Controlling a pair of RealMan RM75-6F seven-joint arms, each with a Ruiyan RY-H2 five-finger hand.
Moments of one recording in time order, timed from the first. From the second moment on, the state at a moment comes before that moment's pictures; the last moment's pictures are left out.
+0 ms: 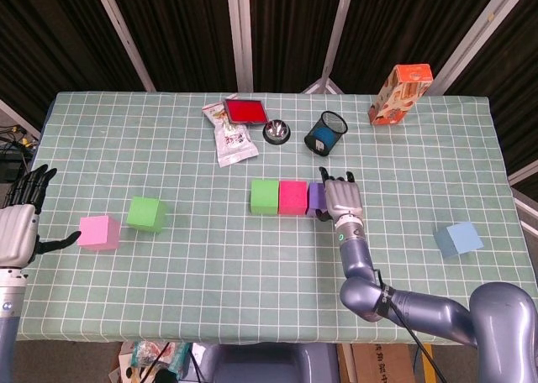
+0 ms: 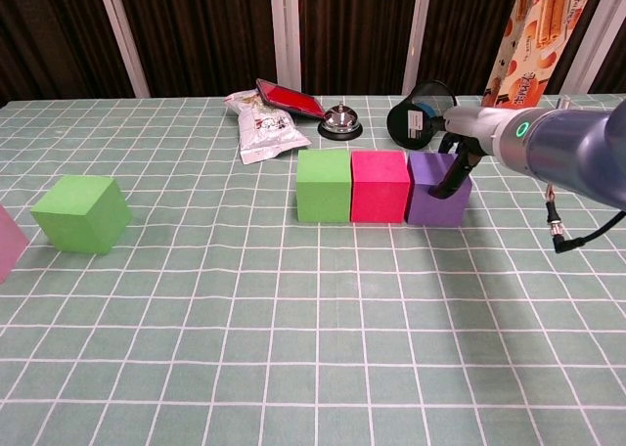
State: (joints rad) left arm -0.24 -1.08 -0.19 -1.86 1.24 1.41 0.12; right arm 0.97 -1.64 0.33 -1.45 -0.29 1.08 -0.74
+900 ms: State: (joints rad) left arm -0.24 -1.08 -0.19 -1.85 1.24 1.41 0.11; right arm 0.97 -1.66 0.33 -1.43 -0.30 1.07 -0.72
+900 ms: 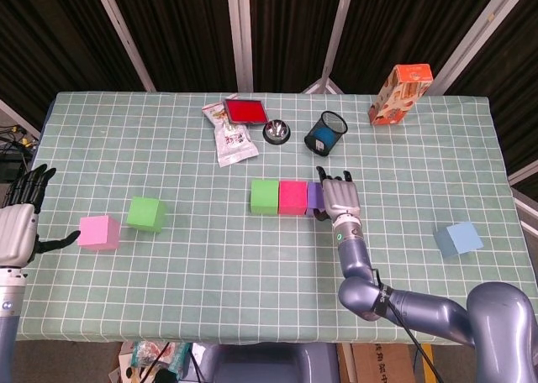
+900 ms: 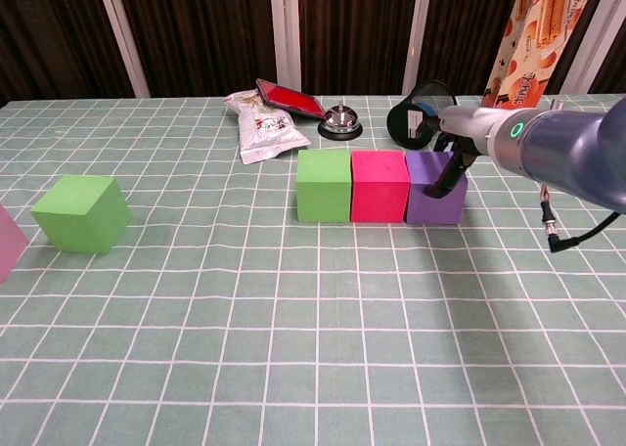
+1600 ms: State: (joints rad) left arm -0.24 -1.08 -0.19 -1.85 1.24 1.41 0.12; right arm 0.97 -1.65 0.33 -1.45 -0.30 1.07 -0.73
